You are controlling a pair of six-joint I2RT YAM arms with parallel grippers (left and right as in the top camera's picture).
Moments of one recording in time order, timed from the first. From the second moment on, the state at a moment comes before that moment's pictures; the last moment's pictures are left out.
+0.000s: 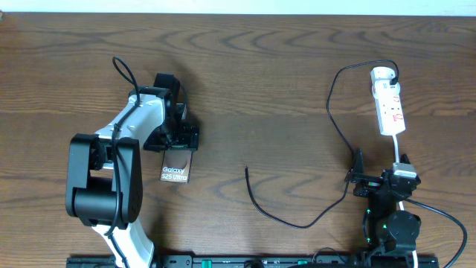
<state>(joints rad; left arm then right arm) -0.12 1.92 1.20 -0.91 0.07 -0.09 -0.03 0.01 0.01 -0.06 0.11 0.05</state>
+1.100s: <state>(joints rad) -0.18 1.89 1.14 -0.81 0.03 -0.11 -0.03 0.01 0.01 -0.06 0.11 0.05</state>
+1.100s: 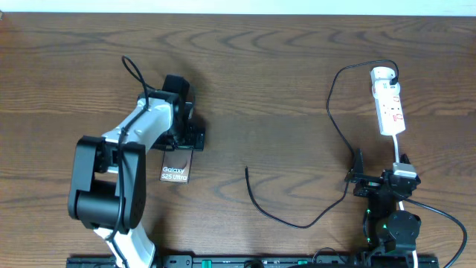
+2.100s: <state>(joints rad) -0.18 1.88 1.11 -0.81 0.01 -0.13 -0.03 0.01 0.01 -0.06 0.11 0.05</state>
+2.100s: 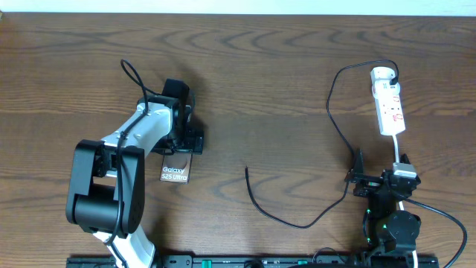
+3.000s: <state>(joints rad) -0.18 1.87 1.10 -0.81 0.01 -0.14 -0.03 0.01 0.01 -0.06 0.11 0.05</state>
